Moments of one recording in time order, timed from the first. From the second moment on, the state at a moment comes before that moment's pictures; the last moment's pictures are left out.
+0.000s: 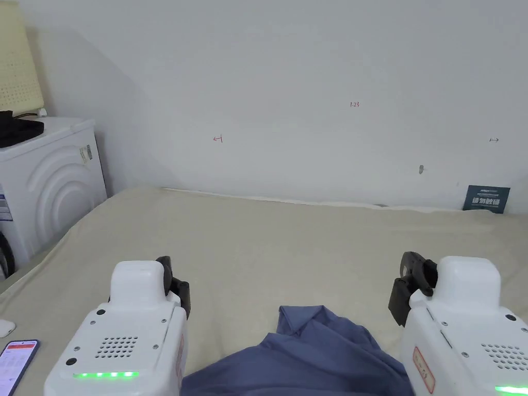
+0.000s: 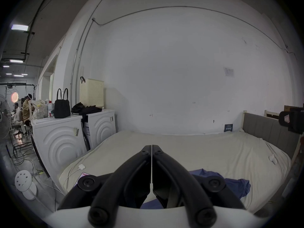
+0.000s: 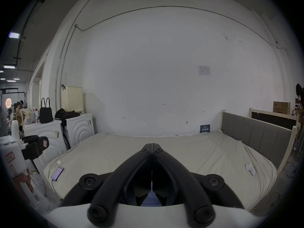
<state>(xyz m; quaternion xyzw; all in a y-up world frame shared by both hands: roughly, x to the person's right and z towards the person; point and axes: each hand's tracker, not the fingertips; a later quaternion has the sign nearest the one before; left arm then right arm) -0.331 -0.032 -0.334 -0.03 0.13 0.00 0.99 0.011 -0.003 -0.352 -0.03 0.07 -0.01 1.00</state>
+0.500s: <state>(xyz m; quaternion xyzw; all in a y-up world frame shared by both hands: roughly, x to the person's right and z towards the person) -0.400 -0.201 -0.458 -0.32 0.10 0.01 0.94 -0.004 -0.048 -0.390 -0.09 0.09 0.00 0.99</state>
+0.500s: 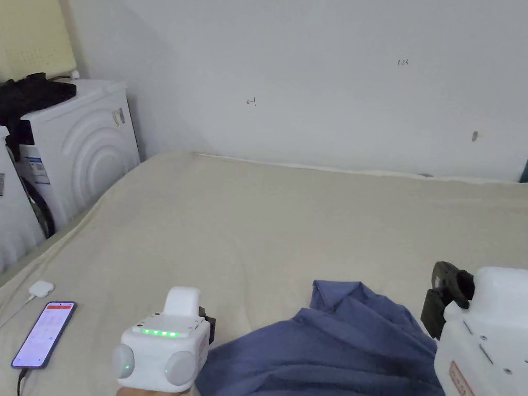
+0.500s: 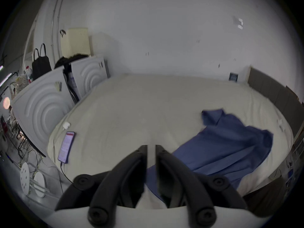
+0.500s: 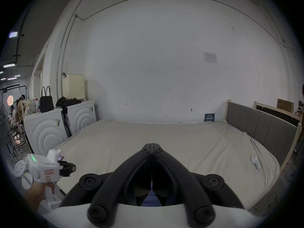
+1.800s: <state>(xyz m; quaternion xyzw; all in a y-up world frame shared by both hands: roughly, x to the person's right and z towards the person) -0.361 -0.176 -0.441 -0.19 0.10 0.01 0.98 0.001 -0.152 -0.513 -0.21 0.15 0.09 0.96</state>
